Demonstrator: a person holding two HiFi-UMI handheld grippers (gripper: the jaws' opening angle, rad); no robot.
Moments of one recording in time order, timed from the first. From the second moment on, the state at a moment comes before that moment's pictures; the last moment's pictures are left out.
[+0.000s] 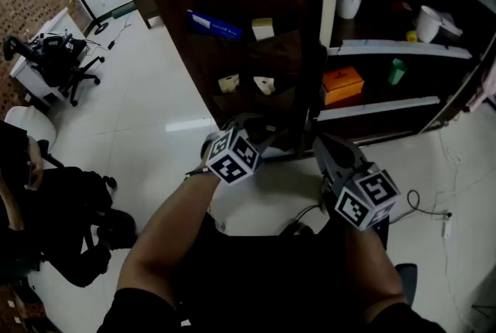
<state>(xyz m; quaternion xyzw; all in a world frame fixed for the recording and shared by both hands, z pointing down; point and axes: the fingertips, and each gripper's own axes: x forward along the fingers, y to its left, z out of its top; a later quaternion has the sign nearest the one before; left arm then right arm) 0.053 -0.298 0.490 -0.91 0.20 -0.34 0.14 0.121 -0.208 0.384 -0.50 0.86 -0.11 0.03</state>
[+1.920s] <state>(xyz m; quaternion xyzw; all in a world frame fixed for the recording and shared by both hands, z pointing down) 0.059 -0.349 0.550 -0.89 0.20 -0.38 0.14 0.121 -0.223 0.410 -0.51 0.85 -0.13 0.02</state>
